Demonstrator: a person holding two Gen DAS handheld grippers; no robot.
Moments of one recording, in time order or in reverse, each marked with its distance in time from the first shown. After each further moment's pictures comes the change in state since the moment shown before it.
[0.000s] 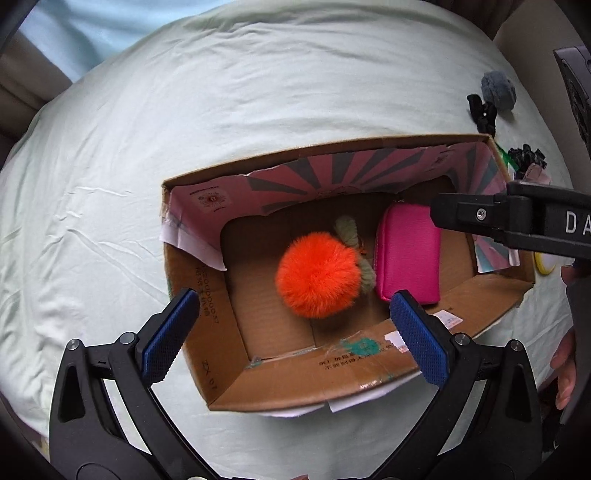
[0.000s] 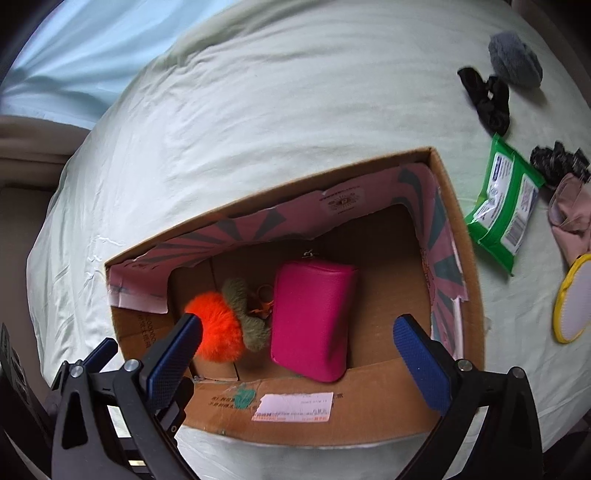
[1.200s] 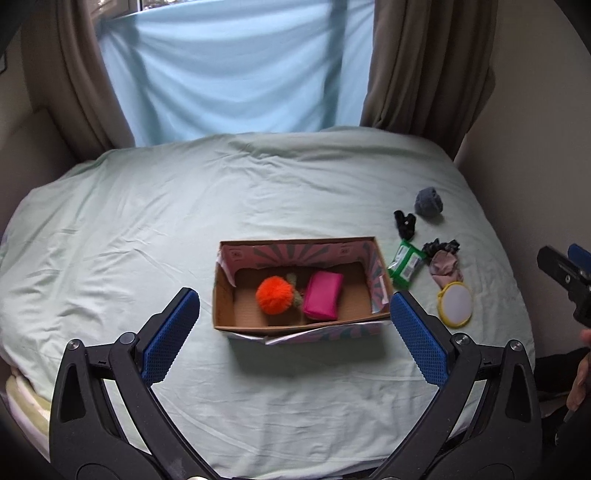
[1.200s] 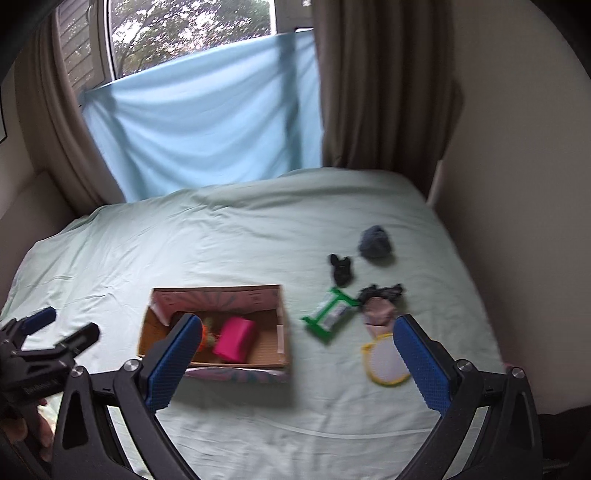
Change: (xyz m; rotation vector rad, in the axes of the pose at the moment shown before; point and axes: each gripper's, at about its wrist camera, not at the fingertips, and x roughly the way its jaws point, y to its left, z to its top) left arm -0.270 -0.046 -0.107 -0.152 -0.435 0.023; right arm -0.300 -0.038 -0.168 -0.236 -0.648 -0.209
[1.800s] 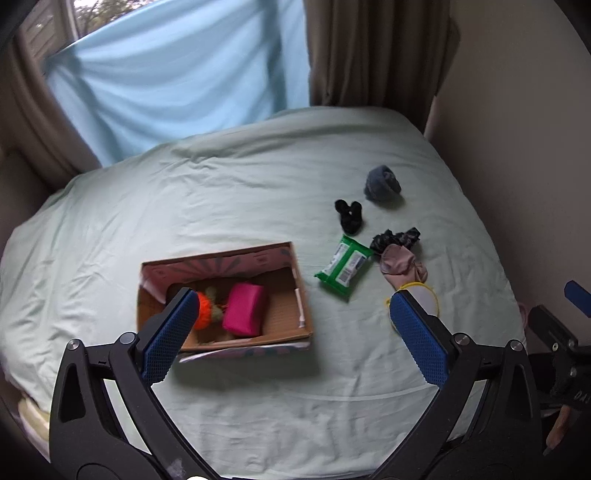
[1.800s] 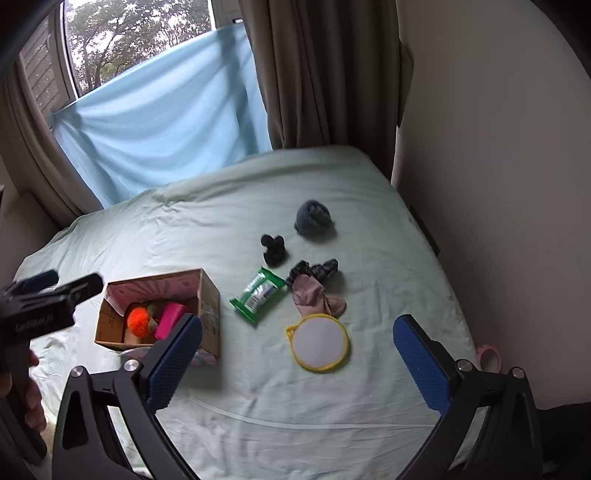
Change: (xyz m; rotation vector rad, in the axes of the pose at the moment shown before) left arm 0.023 -0.182 0.032 0.087 0.030 0.010; right arm 0.026 -0.161 -0.029 0.093 0.069 0.010
